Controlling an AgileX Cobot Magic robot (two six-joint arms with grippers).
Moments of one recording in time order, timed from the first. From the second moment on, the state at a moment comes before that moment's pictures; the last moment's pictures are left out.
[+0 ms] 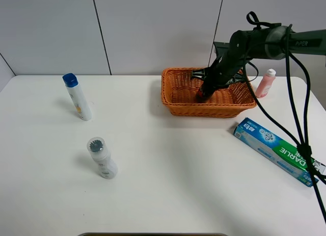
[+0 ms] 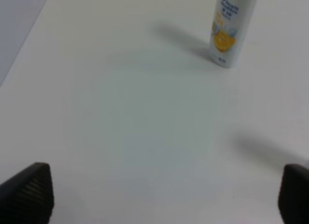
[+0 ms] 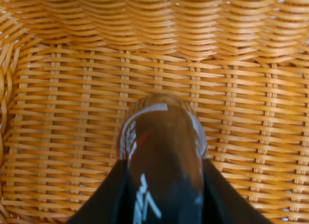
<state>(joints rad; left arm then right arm) 0.05 0.00 -0.51 0.02 1.05 0.01 0.26 2.13 -1.54 0.07 0.55 0.14</state>
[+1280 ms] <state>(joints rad) 0.05 0.00 -0.51 0.02 1.05 0.01 0.26 2.14 -1.54 0.08 0.52 0.13</state>
